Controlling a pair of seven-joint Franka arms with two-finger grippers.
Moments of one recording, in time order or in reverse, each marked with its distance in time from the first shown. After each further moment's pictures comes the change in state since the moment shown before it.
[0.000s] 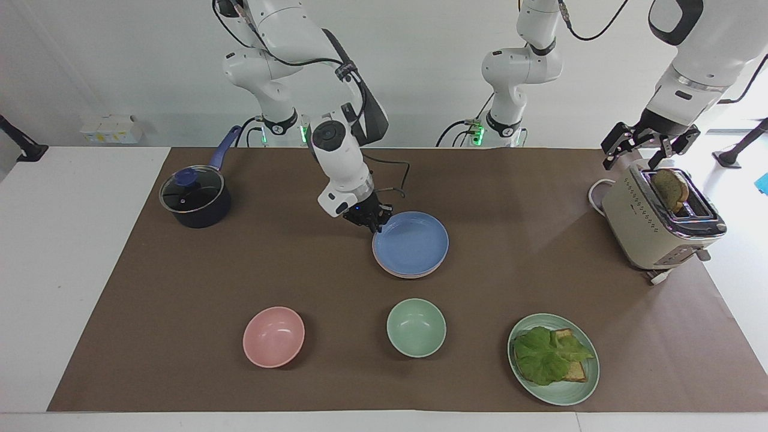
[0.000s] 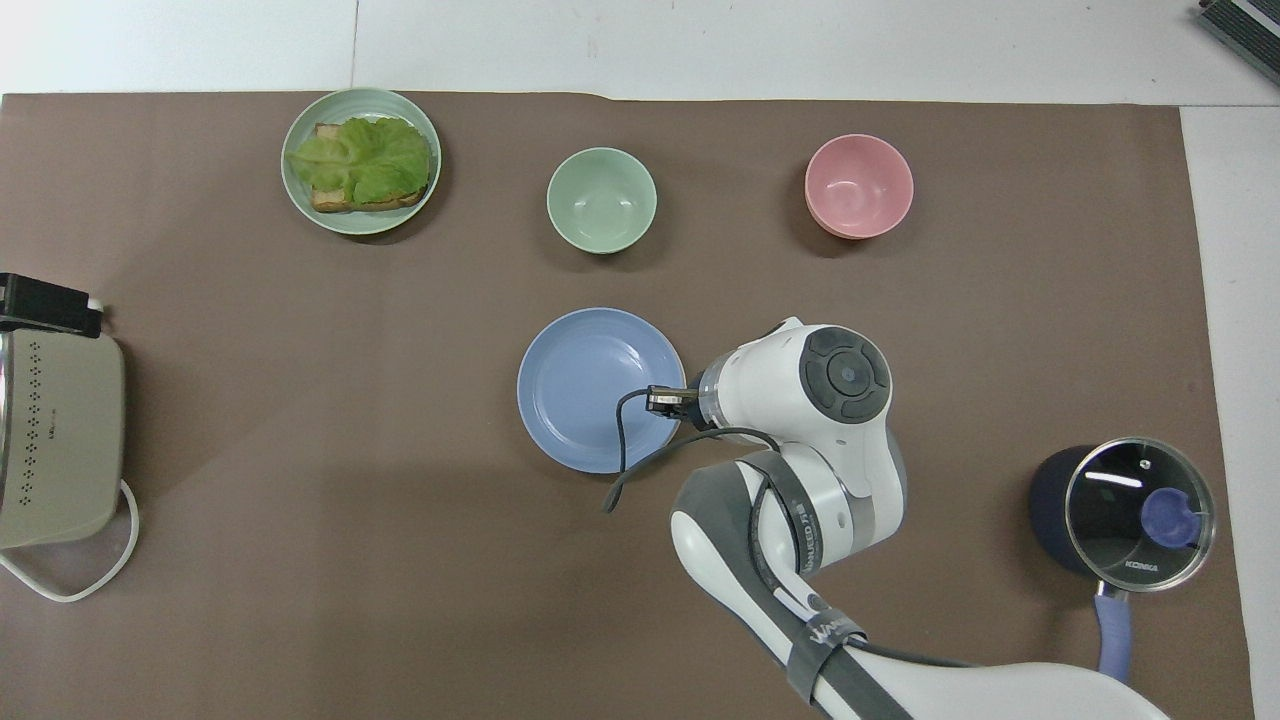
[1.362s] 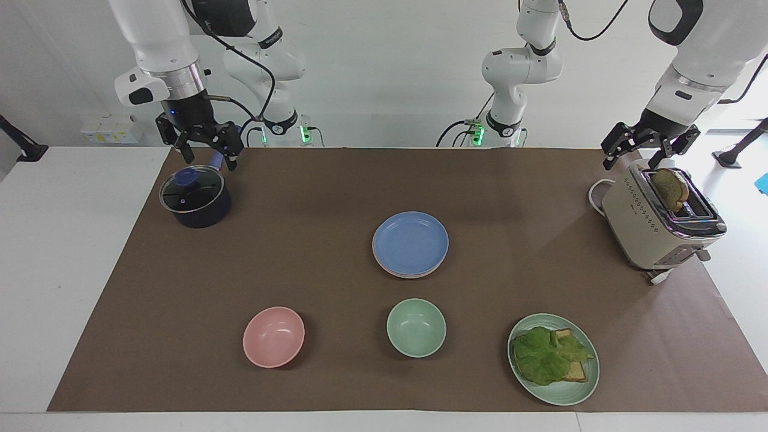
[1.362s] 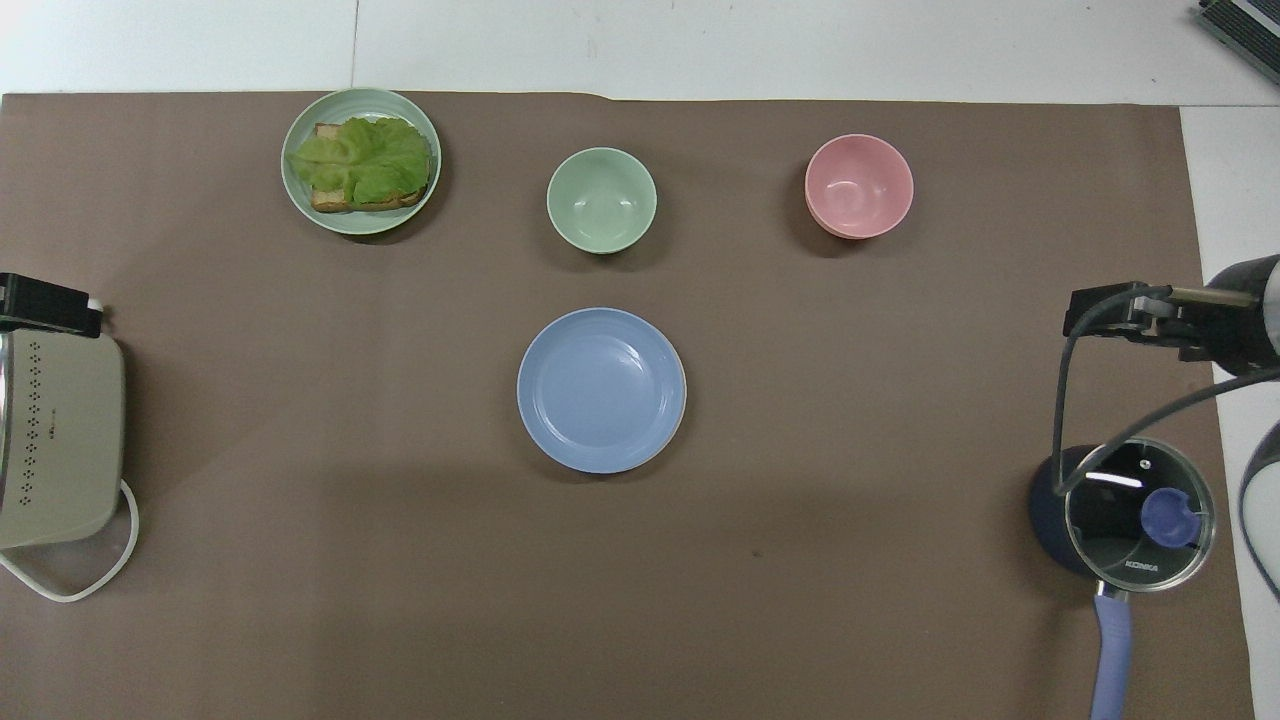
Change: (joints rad) left arm 0.000 0.000 0.000 0.000 0.000 0.000 0.000; right arm -0.456 -0.333 -0.016 0.351 -0.323 -0.707 -0.168
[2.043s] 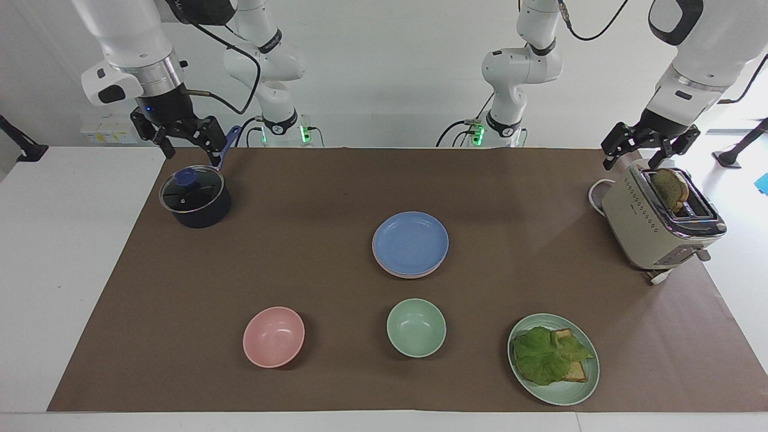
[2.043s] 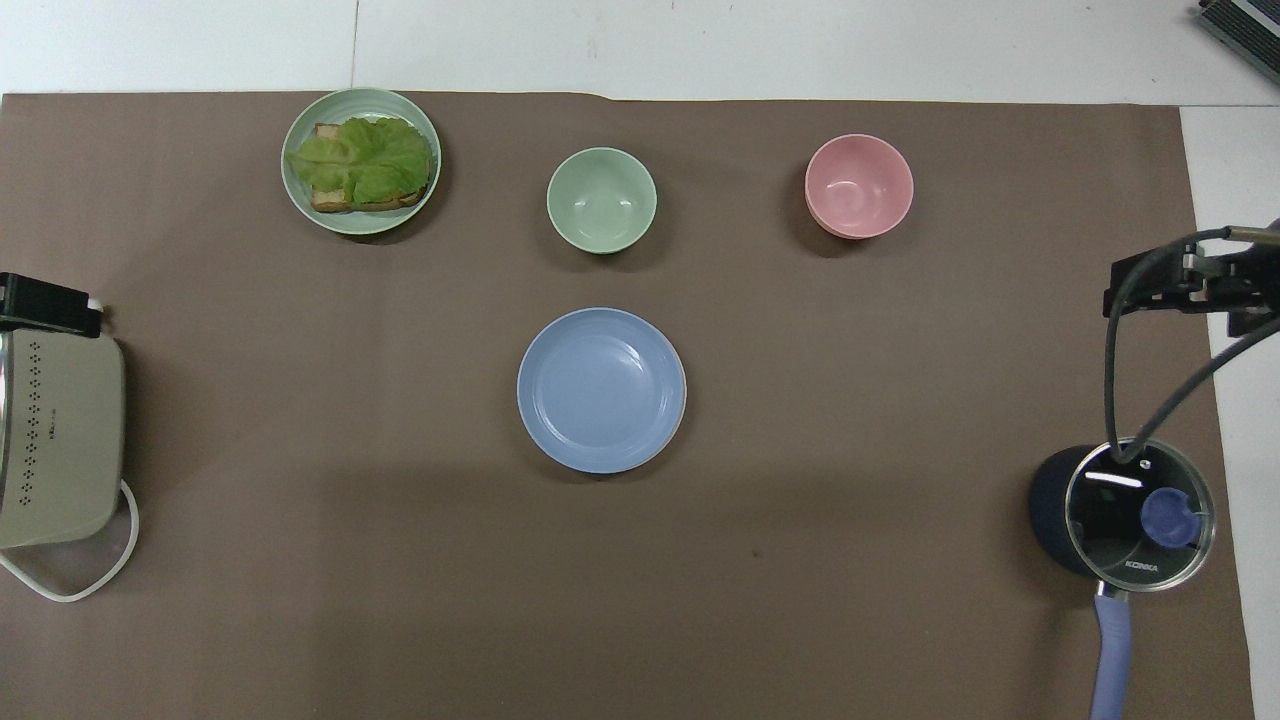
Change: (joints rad) left arm 0.000 0.000 0.000 0.000 0.000 0.000 0.000; right arm -0.020 0.133 0.001 0.228 -0.007 -0.211 -0.075
